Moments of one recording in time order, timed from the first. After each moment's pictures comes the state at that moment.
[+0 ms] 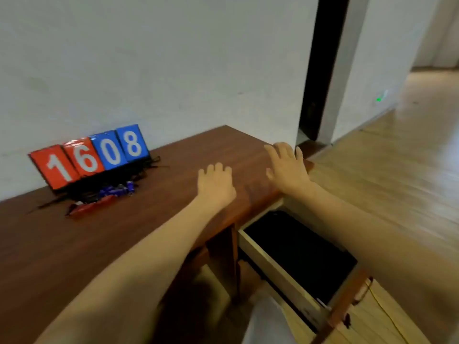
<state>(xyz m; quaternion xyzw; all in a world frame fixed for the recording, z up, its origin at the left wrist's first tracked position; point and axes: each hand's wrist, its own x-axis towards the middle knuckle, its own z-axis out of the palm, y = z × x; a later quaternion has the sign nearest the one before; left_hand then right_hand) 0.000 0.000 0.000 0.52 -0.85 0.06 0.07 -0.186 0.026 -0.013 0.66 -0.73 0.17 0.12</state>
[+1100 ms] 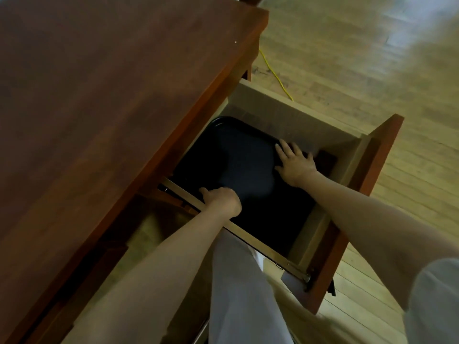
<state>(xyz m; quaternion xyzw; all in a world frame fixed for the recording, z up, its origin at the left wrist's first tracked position) -0.179 -0.012 -0.279 0.43 -0.80 -0.11 -0.41 -0.369 0.040 -0.343 0.49 -0.82 -0.13 -0.27</state>
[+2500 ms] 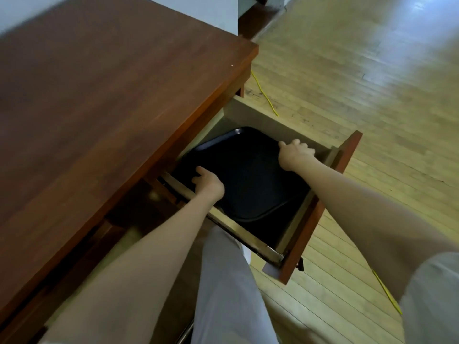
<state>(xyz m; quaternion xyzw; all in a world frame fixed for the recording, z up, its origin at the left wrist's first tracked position) -0.168 -0.001 -0.233 0.68 -0.61 -0.40 -0.05 -0.361 0.046 -0.235 0.40 -0.87 -0.18 -0.22</state>
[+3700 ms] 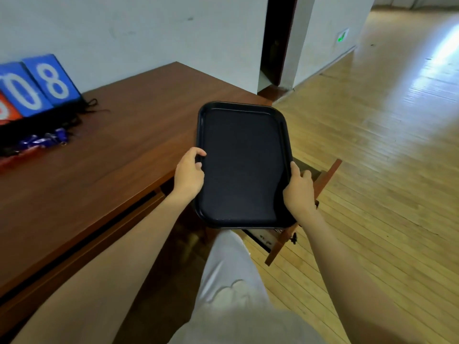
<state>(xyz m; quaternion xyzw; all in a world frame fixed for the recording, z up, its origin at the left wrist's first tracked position) -0.019 0.061 -0.110 0.52 -0.73 -0.34 0.29 -0.212 0.196 -0.130 0.38 -0.88 0.28 -0.11</state>
